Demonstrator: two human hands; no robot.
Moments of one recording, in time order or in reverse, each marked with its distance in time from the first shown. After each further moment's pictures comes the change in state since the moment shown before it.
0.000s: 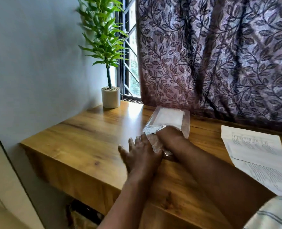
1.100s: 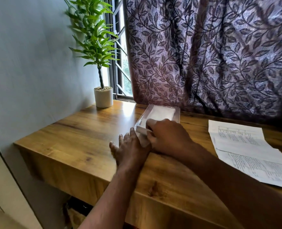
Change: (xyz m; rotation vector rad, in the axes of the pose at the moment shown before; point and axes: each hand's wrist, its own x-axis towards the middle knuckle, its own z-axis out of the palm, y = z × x) left_hand -0.002 -0.002 -0.006 -0.060 0.005 0.003; right_hand -0.121 -0.006 -0.054 0.028 0.366 -0.298
